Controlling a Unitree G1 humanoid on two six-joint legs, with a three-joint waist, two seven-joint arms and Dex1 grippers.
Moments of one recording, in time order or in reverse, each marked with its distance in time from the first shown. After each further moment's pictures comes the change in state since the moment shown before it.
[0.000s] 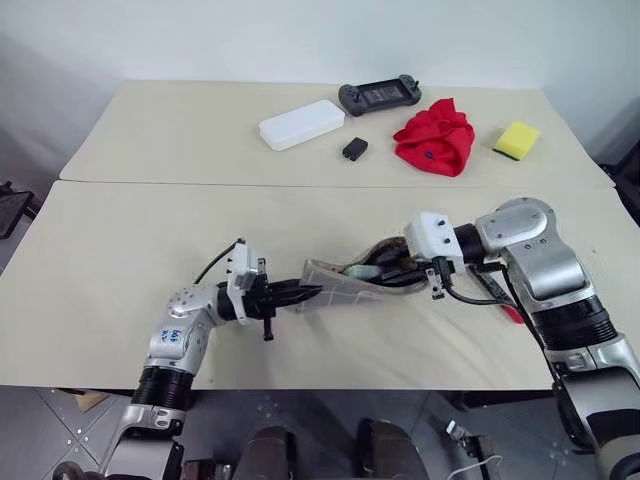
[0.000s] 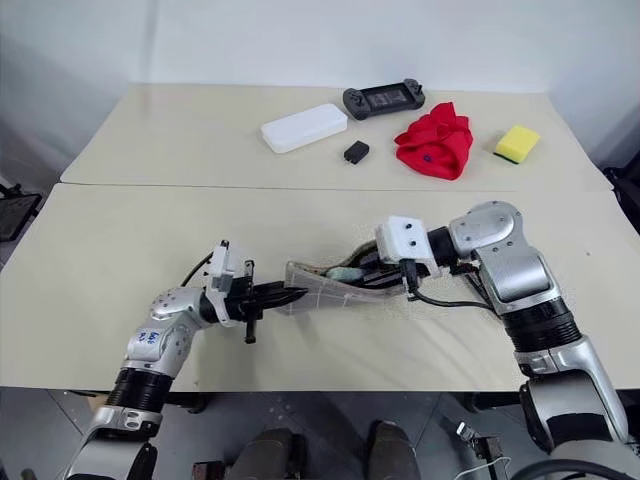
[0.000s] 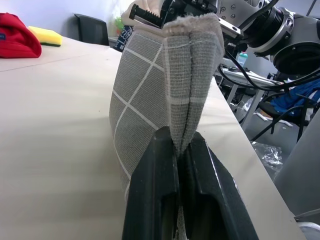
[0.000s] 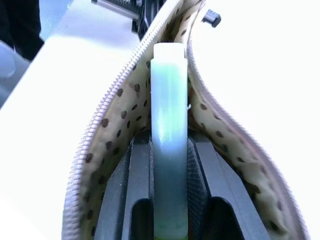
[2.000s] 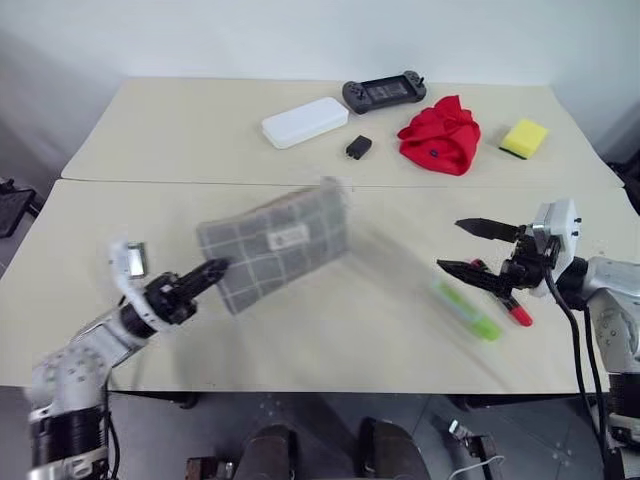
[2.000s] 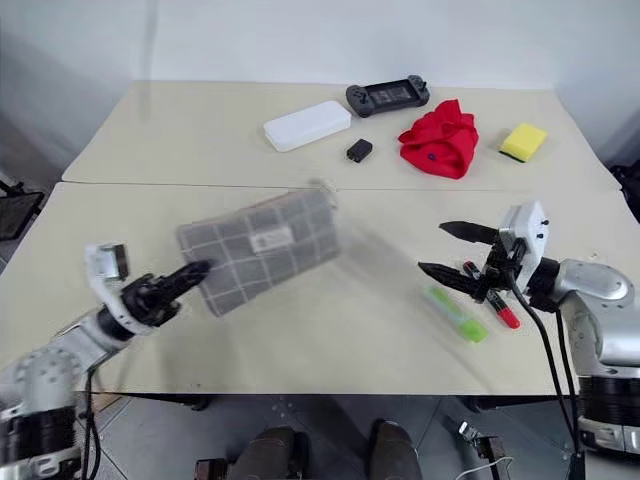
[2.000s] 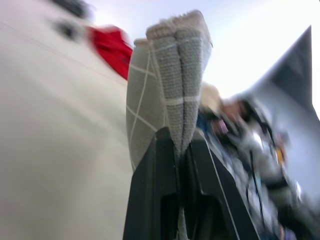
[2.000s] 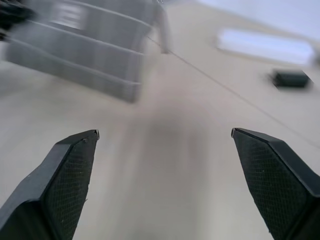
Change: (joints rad) left arm 0.302 0.174 0.593 -0.279 -0.752 0.819 0.553; right arm 0.396 -0.044 -0.417 -0.137 0.310 0.132 -0.271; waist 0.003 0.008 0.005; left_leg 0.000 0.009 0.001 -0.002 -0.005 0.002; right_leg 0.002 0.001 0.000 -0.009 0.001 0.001
